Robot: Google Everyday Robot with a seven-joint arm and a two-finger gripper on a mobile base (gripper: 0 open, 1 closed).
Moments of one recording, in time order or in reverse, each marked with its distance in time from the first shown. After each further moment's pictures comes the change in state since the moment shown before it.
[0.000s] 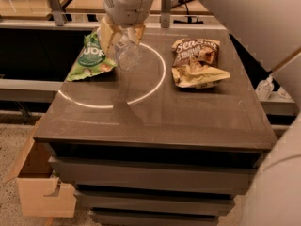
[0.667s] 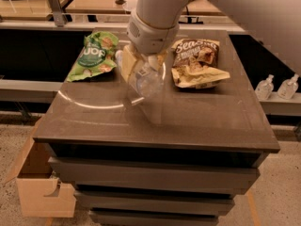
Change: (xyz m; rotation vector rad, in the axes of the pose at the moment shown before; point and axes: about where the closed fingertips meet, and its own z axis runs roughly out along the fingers) arm 0.082 -0.010 0.009 -0.015 0.077 0.045
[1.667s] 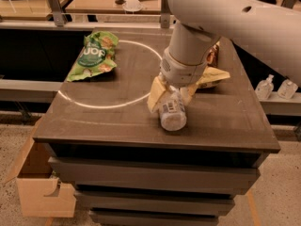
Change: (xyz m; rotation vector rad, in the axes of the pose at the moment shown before) arm 0.081 -0.063 0.050 0.036 0.129 0.194
